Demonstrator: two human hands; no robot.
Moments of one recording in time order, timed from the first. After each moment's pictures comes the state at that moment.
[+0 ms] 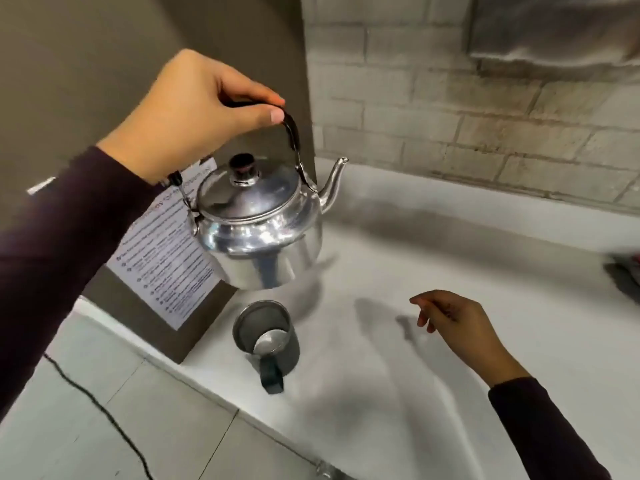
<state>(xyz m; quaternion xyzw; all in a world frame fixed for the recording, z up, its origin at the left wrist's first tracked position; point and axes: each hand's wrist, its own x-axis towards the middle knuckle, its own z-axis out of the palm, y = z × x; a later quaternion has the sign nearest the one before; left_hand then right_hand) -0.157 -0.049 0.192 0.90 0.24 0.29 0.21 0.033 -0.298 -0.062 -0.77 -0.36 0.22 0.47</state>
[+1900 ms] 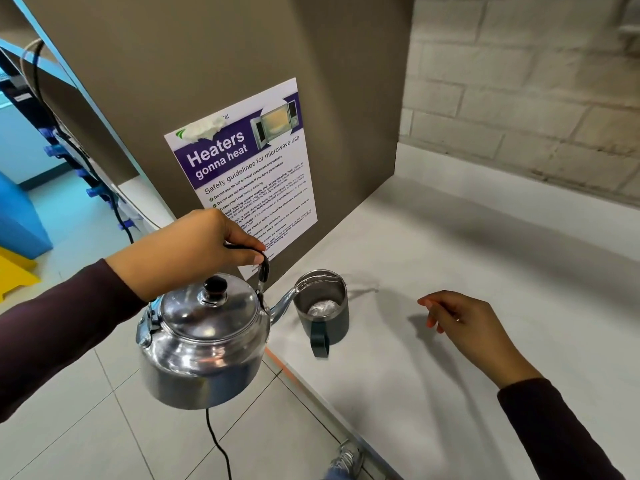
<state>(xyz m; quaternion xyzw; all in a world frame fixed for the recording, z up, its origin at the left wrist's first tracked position) -0.296 -0.076 0.099 0.87 0.46 0.03 0.17 0.001 -0.255 -0.075 -0.73 -0.46 0.28 0.42</state>
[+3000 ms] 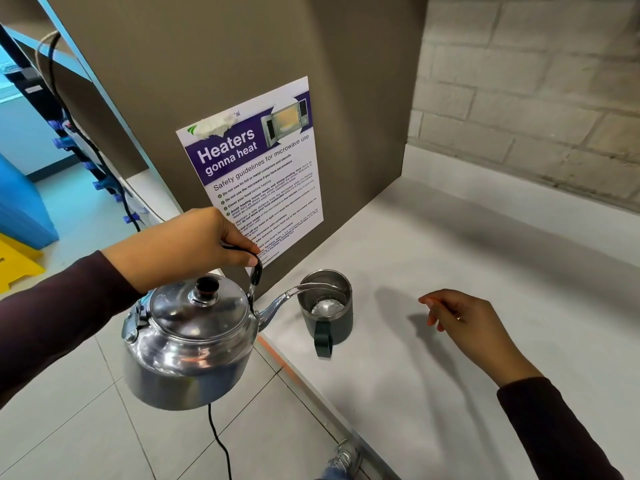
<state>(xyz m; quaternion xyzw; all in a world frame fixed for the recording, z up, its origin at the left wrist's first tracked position) -0.307 -0.068 0.100 0.87 0.45 0.00 0.18 0.000 -0.246 -0.073 -0.73 -0.47 0.28 0.42</state>
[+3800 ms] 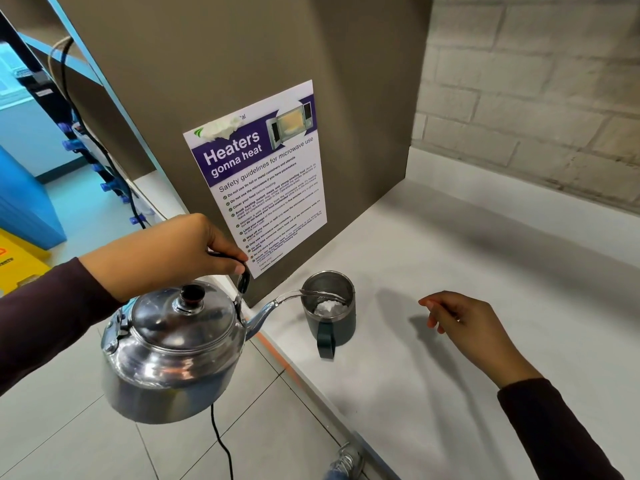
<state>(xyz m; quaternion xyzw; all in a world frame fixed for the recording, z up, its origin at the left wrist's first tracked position) -0.326 -0.071 0.103 0.89 0.43 0.01 0.17 -0.001 -0.244 -0.074 -0.72 -0.47 0.29 0.42</state>
